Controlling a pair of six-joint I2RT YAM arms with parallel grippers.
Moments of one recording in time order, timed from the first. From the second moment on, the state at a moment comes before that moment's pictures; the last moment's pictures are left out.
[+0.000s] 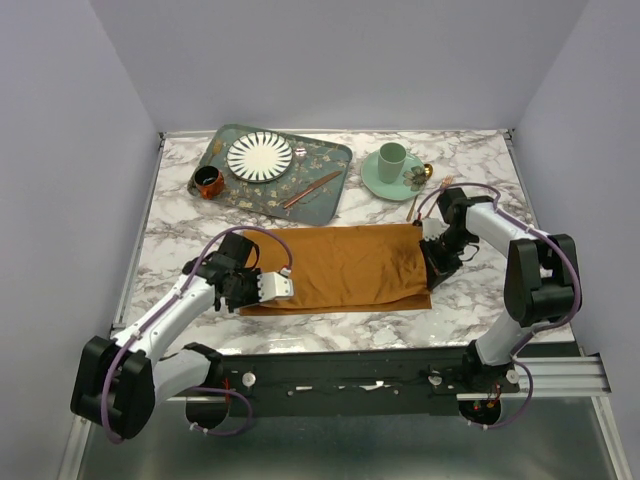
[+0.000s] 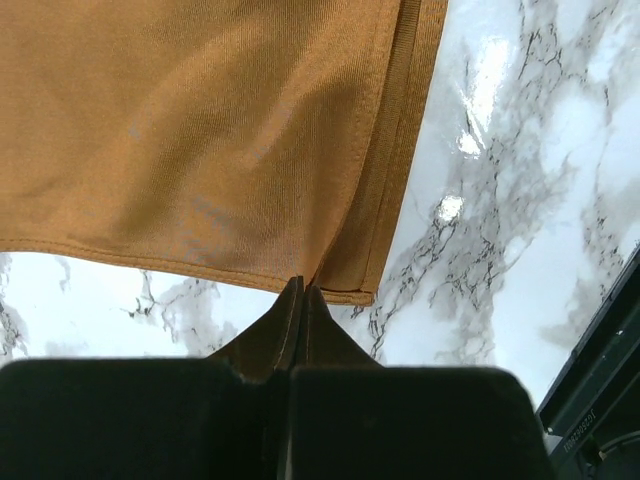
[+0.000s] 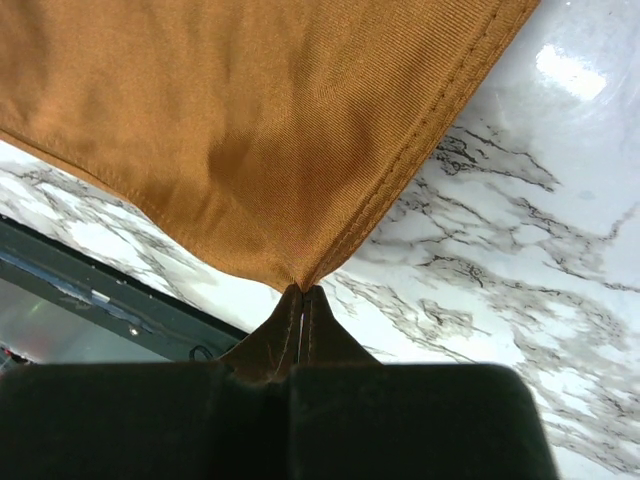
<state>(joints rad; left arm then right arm) -0.39 1.09 0.61 -0.78 0.25 1.03 0.14 1.68 1.06 -1.00 -0.32 -0.26</state>
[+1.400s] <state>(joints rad) -0.38 0.99 0.57 -0.86 0.22 1.08 0.18 1.73 1.06 -1.08 -0.36 -0.37</state>
